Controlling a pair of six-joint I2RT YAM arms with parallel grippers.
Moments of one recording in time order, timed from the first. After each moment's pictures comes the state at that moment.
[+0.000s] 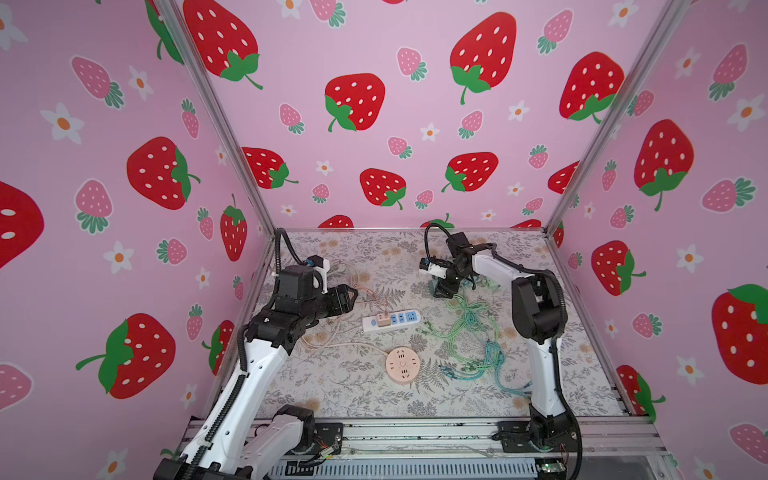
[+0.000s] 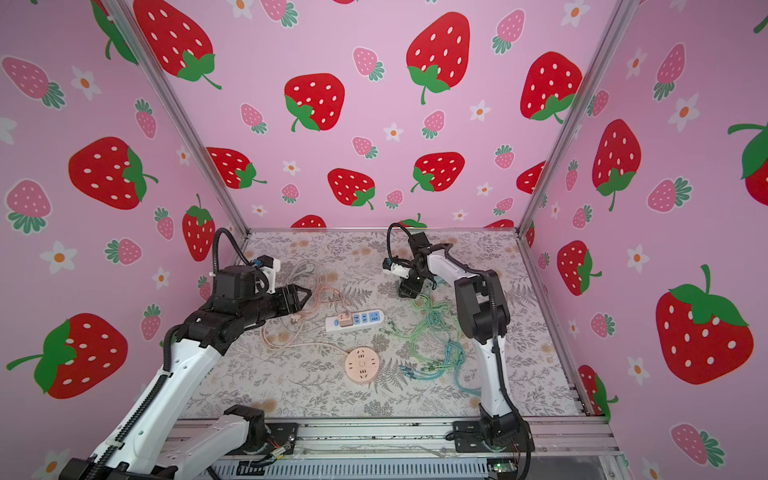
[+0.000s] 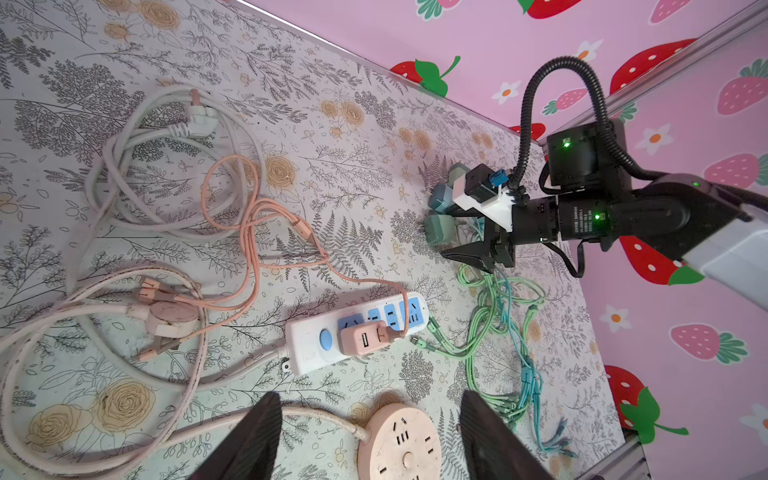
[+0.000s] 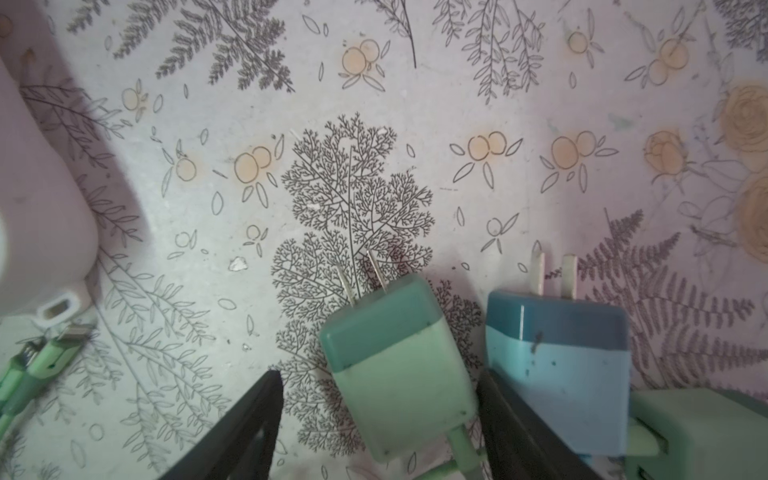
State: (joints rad) left arm -0.19 0.99 0.98 -0.67 0.30 -0.41; right arm 0.47 2.23 1.75 -0.75 -0.31 -0.88
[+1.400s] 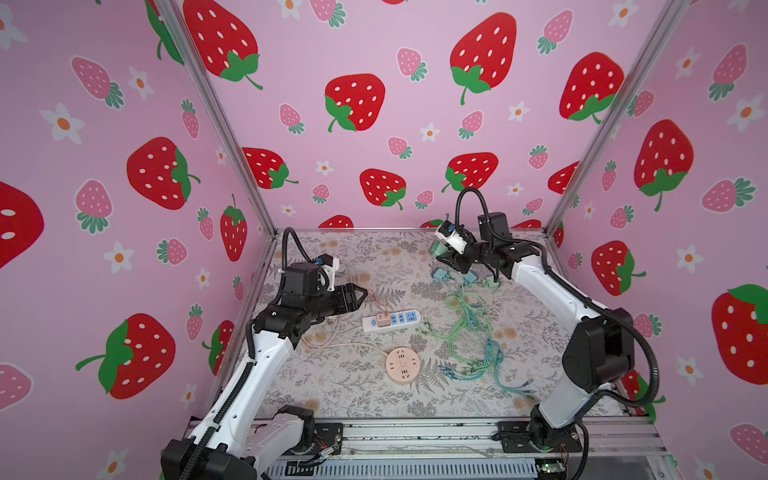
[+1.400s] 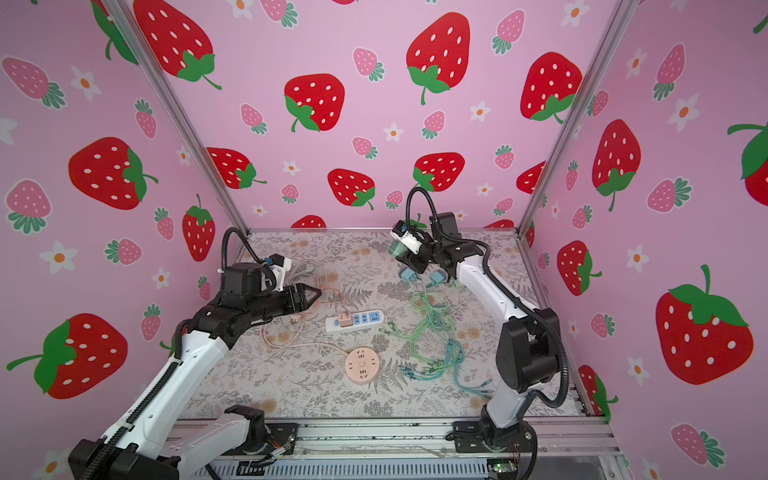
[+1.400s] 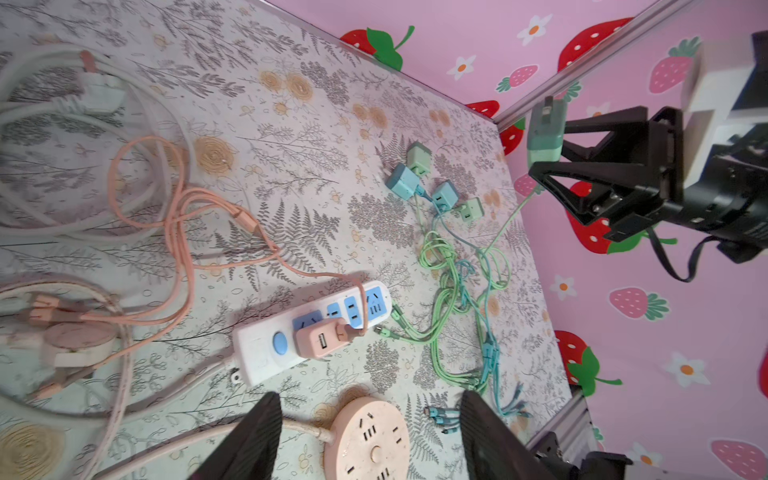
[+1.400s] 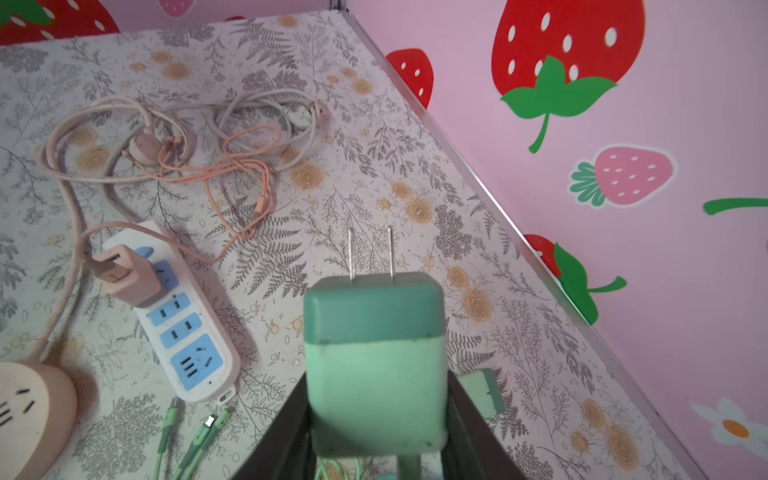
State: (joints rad) left arm -0.19 1.06 0.97 -0.57 0.49 -0.43; right arm 0.45 1.68 1.49 -0.44 -0.47 -0.59
